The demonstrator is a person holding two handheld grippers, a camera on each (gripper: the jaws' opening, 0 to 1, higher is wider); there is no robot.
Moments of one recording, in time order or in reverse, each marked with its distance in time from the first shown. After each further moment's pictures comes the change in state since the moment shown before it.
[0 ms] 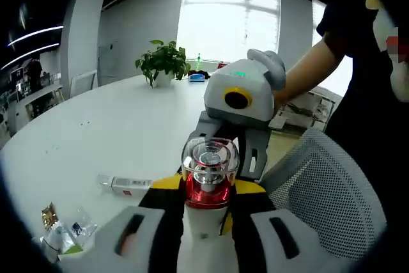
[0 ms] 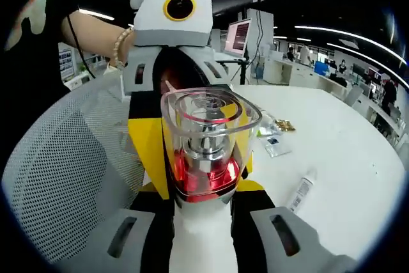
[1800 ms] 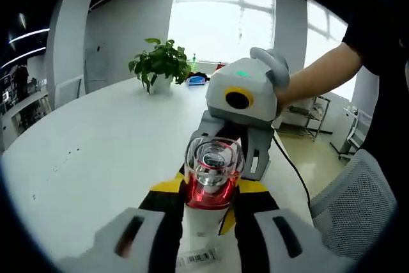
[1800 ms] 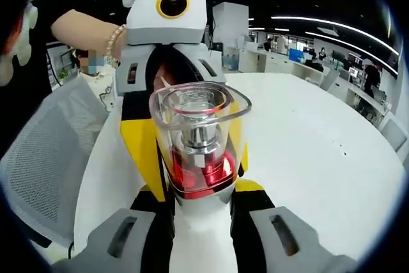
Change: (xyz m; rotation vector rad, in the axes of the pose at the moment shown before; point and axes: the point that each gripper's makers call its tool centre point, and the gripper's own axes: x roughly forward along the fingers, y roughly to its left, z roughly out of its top) left arm 0.103 0.092 0.065 0.043 0.009 -0.090; right arm -0.046 -0.150 -0.039 0.107 0.029 -0.108
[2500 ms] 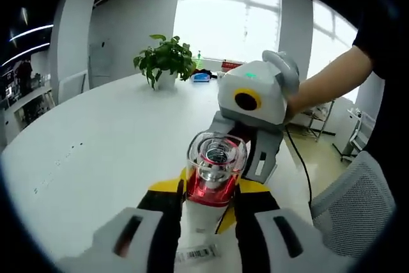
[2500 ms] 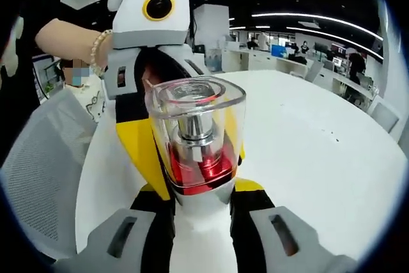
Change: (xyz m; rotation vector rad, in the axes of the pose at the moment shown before) left arm -0.003 0.007 -0.005 -0.023 0.021 0.031; right arm 0.002 -0.007 -0.008 0.083 -0.022 -0.104
